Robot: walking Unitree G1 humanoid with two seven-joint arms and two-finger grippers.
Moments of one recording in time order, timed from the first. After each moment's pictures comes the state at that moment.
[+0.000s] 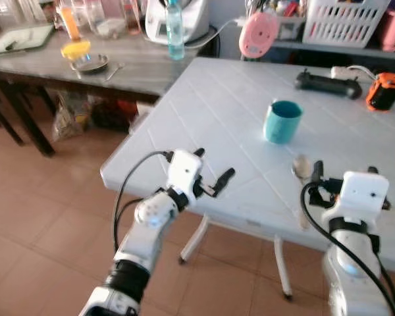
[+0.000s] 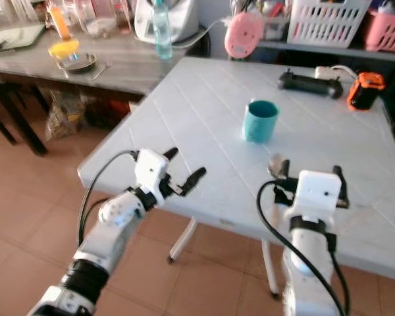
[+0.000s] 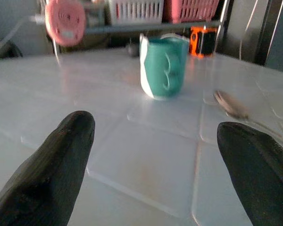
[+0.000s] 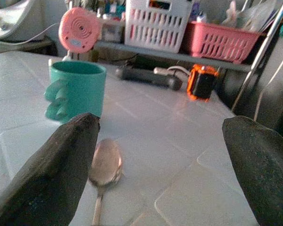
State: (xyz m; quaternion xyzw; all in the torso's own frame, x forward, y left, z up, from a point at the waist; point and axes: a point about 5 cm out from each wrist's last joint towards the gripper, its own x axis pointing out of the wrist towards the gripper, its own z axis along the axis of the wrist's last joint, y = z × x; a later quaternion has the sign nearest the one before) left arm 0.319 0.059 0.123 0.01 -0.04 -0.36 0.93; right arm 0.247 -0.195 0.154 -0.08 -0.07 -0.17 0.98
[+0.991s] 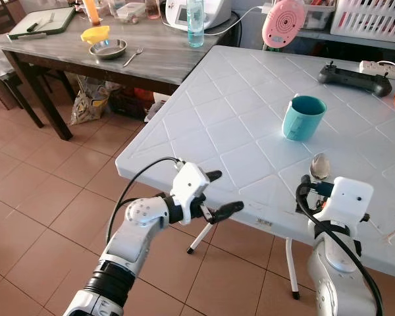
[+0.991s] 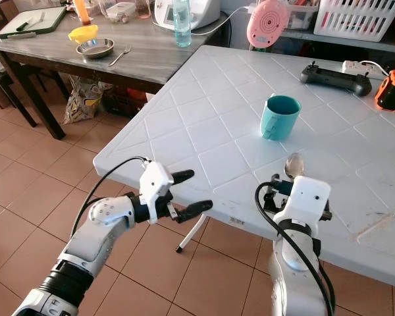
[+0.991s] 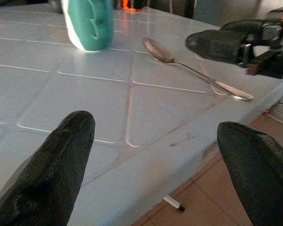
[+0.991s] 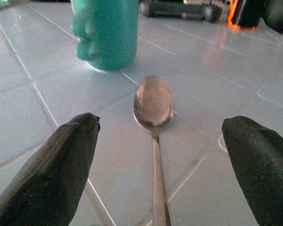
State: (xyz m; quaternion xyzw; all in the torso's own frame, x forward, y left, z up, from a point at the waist) left arm 0.300 0.056 0.121 0.04 0.01 -0.53 0.84; right arm 0.256 -0.191 0.128 0.00 0.03 -0.19 0.98
